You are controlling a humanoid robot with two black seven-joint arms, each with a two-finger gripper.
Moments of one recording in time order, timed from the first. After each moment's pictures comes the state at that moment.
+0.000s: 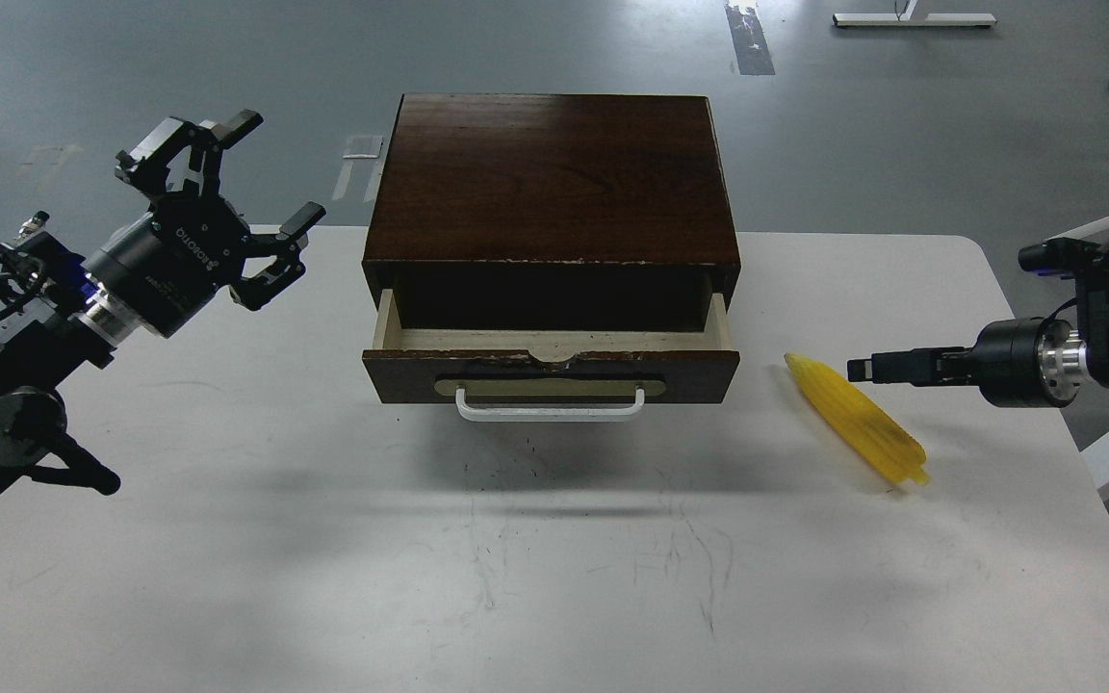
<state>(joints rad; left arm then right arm) -0.61 0.77 -0.60 -1.24 0.18 -0.44 -0.49 0.99 -0.78 0.04 0.92 -1.41 0.49 0.49</state>
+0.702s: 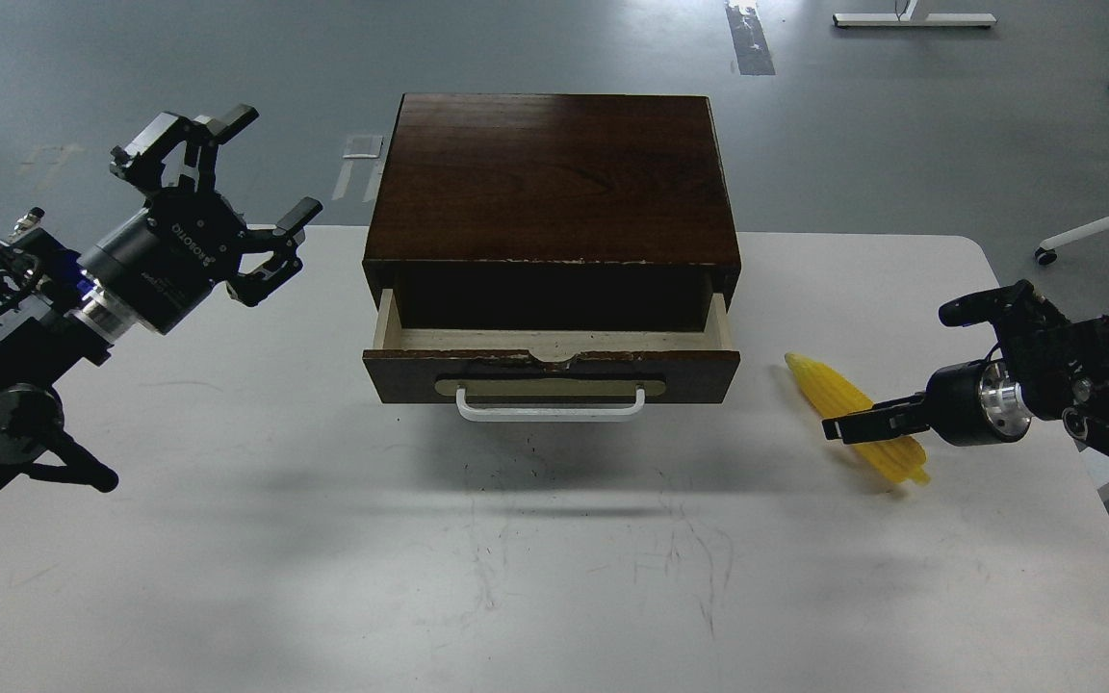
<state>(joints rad) -0.61 0.77 -0.61 -1.24 0.18 -0.44 -0.49 1.03 -0.64 -0.22 0.82 -1.43 0.37 0.49</state>
